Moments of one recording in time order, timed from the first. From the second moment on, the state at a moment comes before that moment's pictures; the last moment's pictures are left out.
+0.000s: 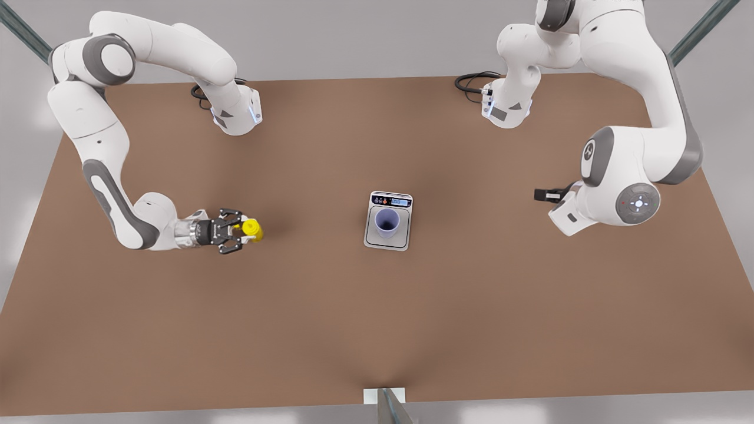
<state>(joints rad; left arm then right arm) -0.27 0.31 0.16 -1.44 0.00 1.27 0.01 -0.75 0.72 0.58 -2.05 1.13 1.71 0.70</state>
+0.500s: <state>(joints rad) -0.27 0.32 0.16 -1.43 0.00 1.27 0.01 -0.83 0.84 0.57 -2.04 1.11 1.65 0.69</state>
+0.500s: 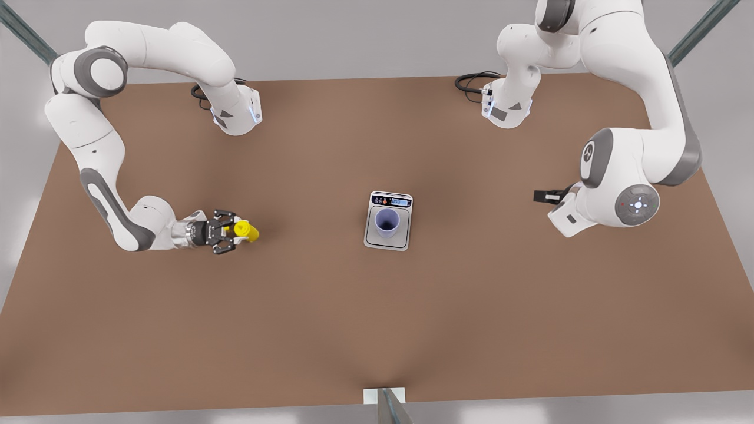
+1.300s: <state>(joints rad) -0.27 0.33 0.16 -1.44 -0.01 1.27 0.04 -0.82 0.84 0.57 -2.02 0.97 1.72 0.49</state>
